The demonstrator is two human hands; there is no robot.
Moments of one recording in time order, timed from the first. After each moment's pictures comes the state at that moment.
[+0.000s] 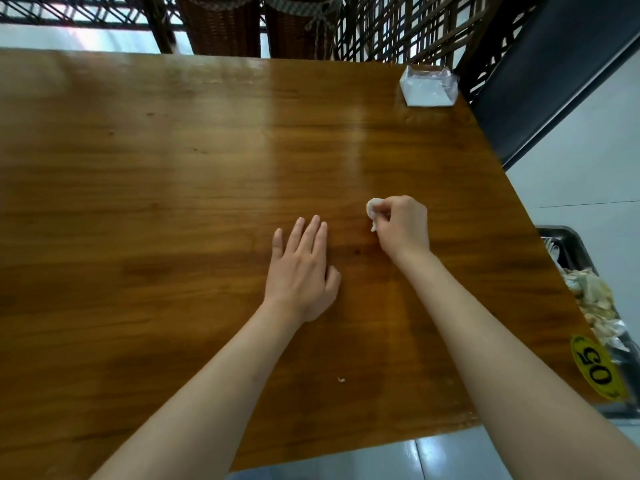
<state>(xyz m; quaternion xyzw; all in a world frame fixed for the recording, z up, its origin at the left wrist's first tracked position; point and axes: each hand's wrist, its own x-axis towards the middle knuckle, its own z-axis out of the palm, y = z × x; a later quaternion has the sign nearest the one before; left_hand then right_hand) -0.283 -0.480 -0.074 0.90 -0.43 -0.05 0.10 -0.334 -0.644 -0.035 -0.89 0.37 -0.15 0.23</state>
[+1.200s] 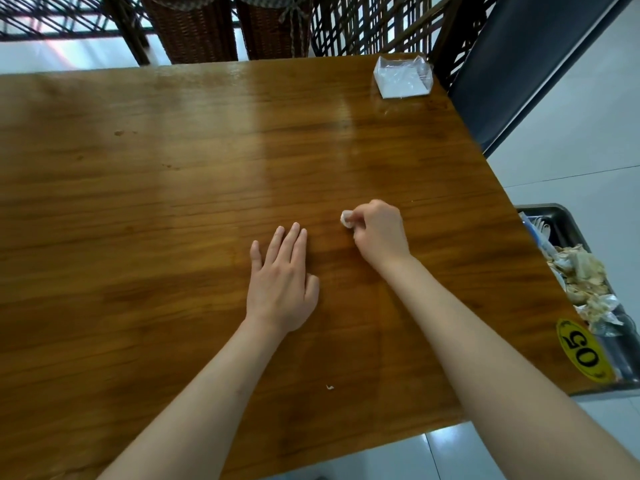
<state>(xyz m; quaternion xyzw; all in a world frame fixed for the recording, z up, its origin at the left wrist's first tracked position) -0.282 -0.482 -0.065 0.90 -0.42 -0.06 0.11 -0.336 -0.642 -0.039 -0.91 0.33 -0.12 0.21</state>
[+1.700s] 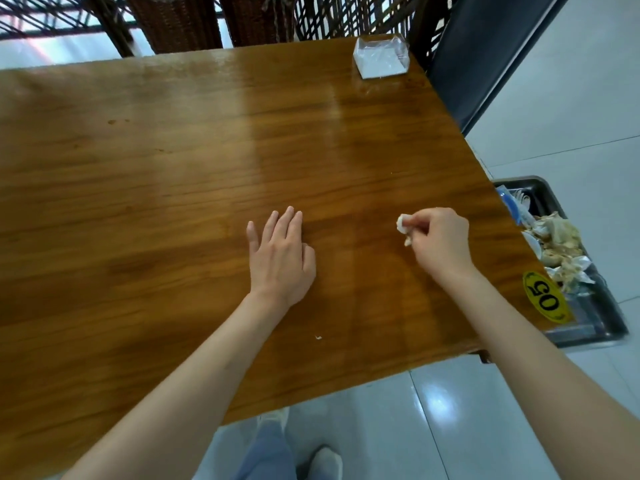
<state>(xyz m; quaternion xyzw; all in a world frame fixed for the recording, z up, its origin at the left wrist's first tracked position) -0.308 -0.477 -0.053 0.90 -0.39 -0.05 0.17 -0.447 -0.645 -0.011 -0.85 0.45 -0.14 0.24</state>
